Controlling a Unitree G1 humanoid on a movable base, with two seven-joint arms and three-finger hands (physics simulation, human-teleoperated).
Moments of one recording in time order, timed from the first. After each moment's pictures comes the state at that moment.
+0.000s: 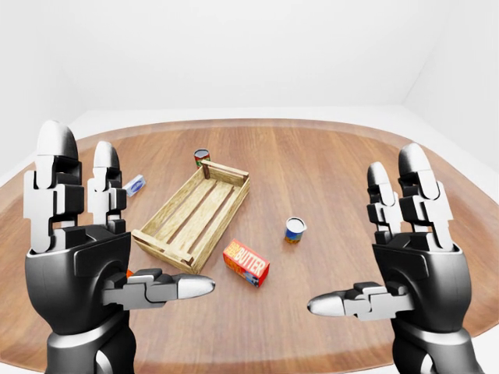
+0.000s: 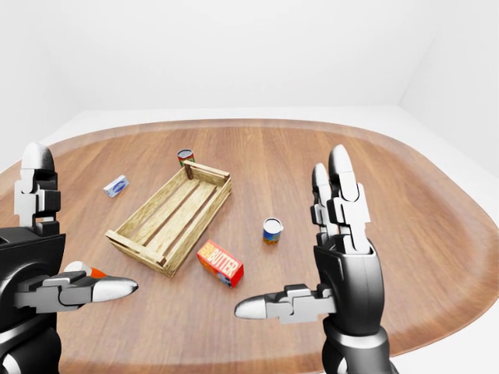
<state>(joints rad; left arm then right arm) 0.21 -0.01 0.14 -1.00 -0.14 0.09 -0.09 0.37 -0.02 0.09 -1.02 -0.01 0.09 0.07</state>
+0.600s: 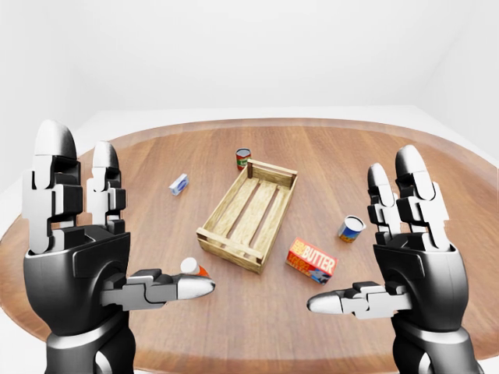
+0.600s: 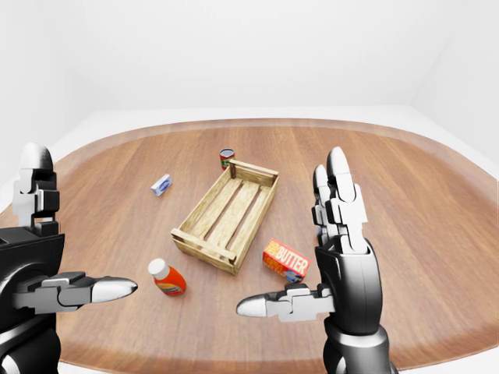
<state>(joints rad) 0.21 -0.01 0.14 -1.00 -0.14 0.09 -0.09 0.37 -0.02 0.08 -1.01 -0.06 0.09 0.08</state>
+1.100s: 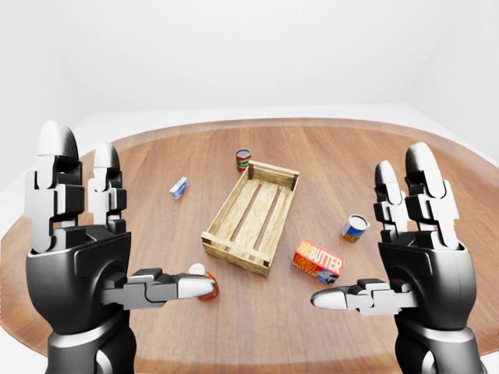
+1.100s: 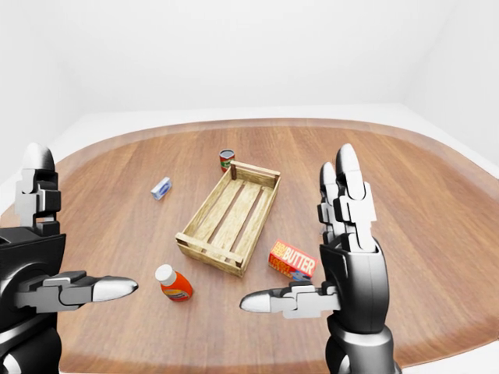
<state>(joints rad) 0.21 -0.01 0.14 -0.99 -0.14 0.09 -0.09 0.36 -0.01 0.06 -1.01 -0.05 0.09 0.08</state>
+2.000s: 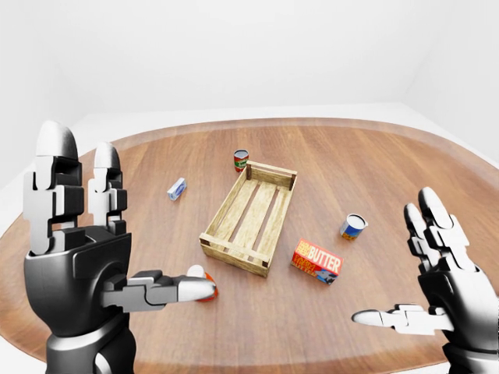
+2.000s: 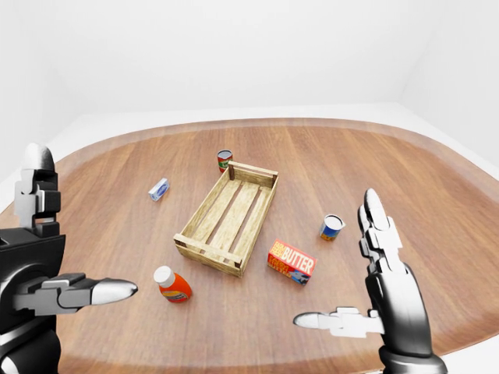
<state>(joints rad) 0.21 -0.01 0.14 -1.00 -0.14 0.09 -0.10 0.48 0.12 -0.37 -0.96 -0.06 0.08 0.44</state>
